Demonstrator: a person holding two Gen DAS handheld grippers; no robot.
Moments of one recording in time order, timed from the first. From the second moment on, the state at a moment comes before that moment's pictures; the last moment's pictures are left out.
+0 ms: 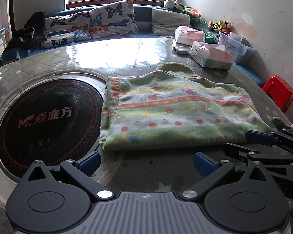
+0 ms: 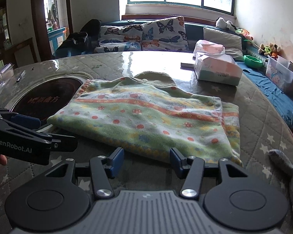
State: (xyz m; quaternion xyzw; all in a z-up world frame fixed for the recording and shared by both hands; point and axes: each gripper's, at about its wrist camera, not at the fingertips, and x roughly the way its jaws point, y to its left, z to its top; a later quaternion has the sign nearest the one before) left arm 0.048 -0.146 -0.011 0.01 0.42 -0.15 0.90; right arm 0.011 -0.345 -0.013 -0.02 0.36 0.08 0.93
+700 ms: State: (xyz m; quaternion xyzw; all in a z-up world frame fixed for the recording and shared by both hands) left arm 0.011 -0.142 -0.006 0.02 0.40 -0.13 0.91; right arm -0.026 -0.340 -0.012 -0.02 0.35 0.07 0.93
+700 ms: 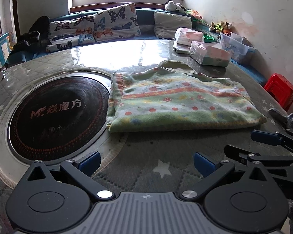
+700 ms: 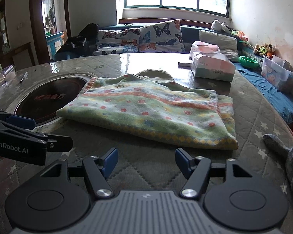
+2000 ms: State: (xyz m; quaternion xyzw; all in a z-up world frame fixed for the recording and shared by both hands) left arm -0.043 -0.140 -0.012 0.02 0.38 -0.14 0.91; right arm -0.075 -0.341 -0.012 -0.03 0.29 0.00 0.96
